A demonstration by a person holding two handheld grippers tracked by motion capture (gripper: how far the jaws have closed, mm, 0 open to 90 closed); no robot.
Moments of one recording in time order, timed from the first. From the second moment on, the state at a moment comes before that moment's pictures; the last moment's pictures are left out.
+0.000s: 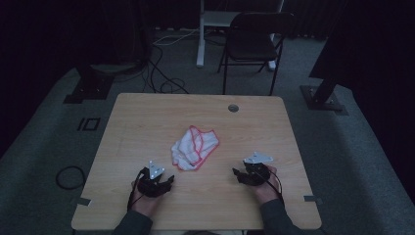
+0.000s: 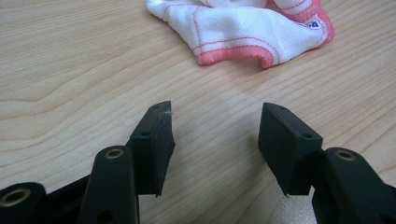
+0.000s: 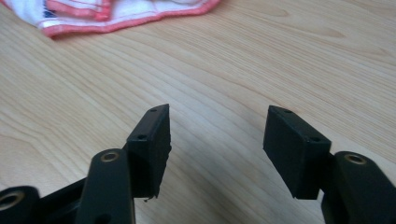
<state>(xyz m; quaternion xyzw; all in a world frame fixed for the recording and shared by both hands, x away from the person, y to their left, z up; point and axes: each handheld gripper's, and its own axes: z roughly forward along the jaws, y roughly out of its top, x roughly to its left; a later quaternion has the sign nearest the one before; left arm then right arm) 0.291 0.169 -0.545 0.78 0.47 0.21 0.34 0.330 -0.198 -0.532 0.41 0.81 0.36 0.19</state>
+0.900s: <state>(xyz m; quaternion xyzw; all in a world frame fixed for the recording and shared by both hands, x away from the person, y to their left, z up) 0.296 0.168 -0.545 0.79 0.47 0.21 0.35 0.336 -0.151 -0.509 0.36 0.82 0.40 0.18</state>
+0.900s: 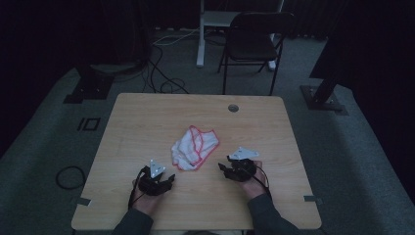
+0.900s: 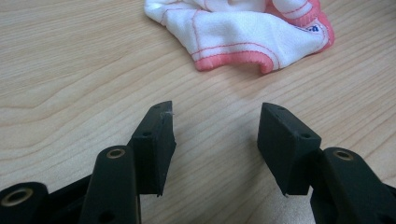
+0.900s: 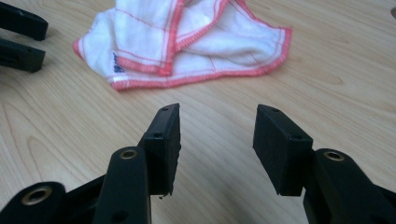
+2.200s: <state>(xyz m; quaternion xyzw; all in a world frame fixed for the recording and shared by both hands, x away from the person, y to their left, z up) 0.310 0.141 -0.543 0.80 0.44 0.19 0.35 0.368 -0.095 -0.506 0.33 0.84 0.39 0.17</state>
